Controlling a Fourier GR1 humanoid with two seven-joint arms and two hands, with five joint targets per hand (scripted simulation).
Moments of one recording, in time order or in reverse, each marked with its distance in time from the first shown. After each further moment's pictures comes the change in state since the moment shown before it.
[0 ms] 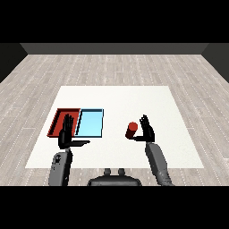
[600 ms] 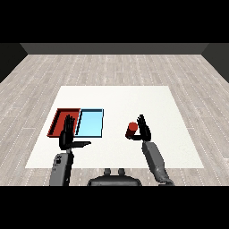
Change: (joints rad) left arm 0.021 -0.018 -0.019 -0.025 -0.007 0.009 0.004; right arm -0.065 0.011 0.027 0.118 -0.020 -0.035 -0.052
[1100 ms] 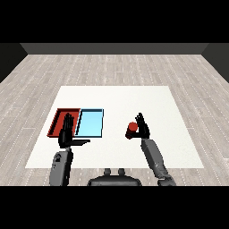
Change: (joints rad) left arm -0.037 0.012 0.022 0.032 0.009 -0.003 0.001; right arm -0.073 -0.009 0.003 0.081 -0.019 -0.009 -0.006
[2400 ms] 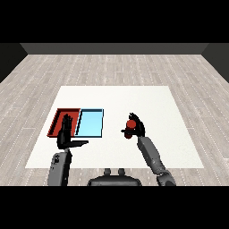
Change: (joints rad) left arm 0.021 0.011 0.008 -0.011 0.012 -0.015 -0.007; right arm -0.074 0.007 0.086 0.076 -0.046 -0.130 0.015
